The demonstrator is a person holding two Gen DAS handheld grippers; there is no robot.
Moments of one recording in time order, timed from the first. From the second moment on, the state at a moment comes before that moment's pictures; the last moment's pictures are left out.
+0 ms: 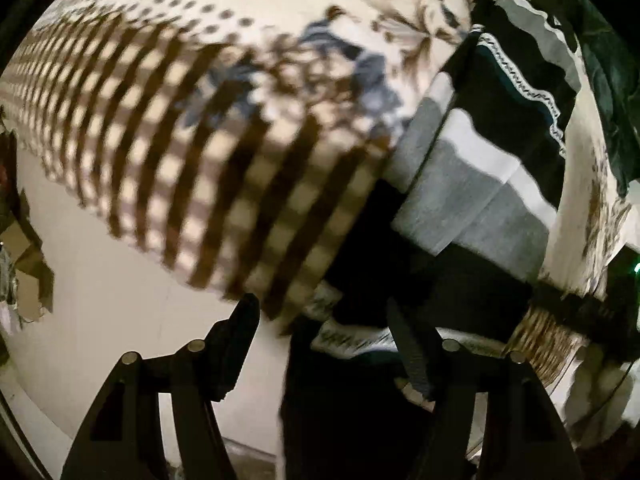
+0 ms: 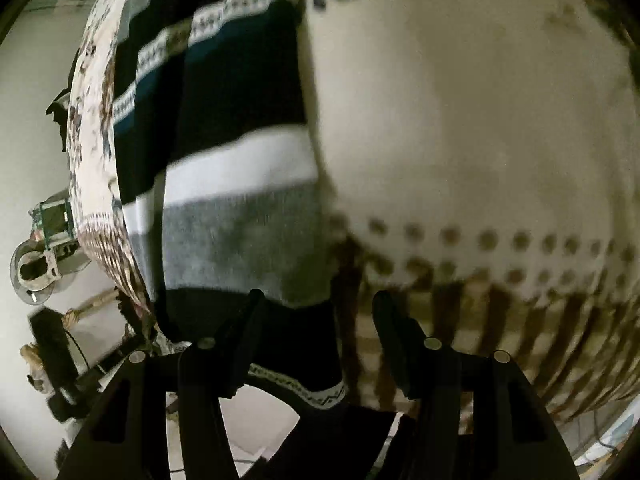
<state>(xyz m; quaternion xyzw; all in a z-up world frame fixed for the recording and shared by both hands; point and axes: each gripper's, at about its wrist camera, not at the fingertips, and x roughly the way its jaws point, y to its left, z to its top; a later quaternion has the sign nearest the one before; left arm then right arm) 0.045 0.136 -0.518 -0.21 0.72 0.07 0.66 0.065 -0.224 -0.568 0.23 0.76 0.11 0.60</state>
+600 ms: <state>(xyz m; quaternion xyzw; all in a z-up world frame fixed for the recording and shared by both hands) 0.216 0.074 -0.516 -0.16 0.63 -0.02 0.76 0.101 -0.216 -0.557 0.26 0.71 0.09 0.65</state>
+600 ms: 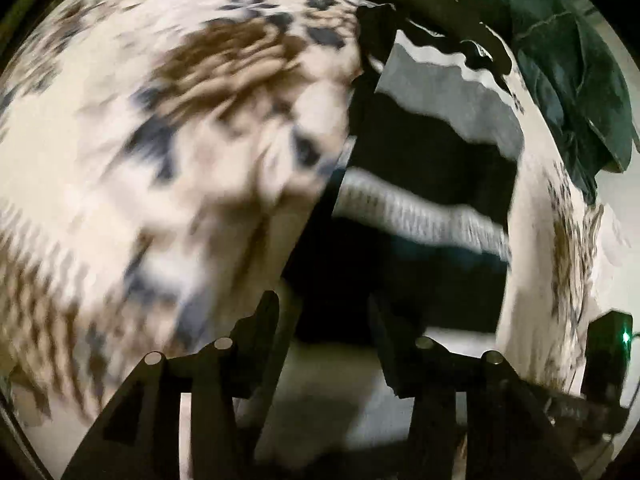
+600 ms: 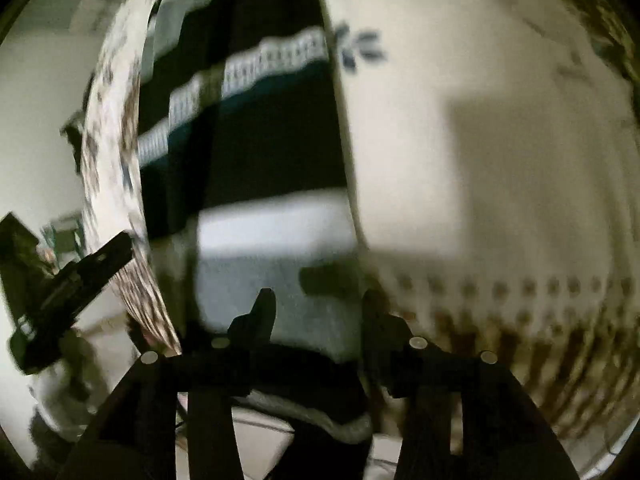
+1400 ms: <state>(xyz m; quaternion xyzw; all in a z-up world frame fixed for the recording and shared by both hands) 0.478 0.105 -0.517 -0.26 0.59 -0.15 0.75 0.382 -0.245 -0.525 0.37 0.60 0.02 0.71</state>
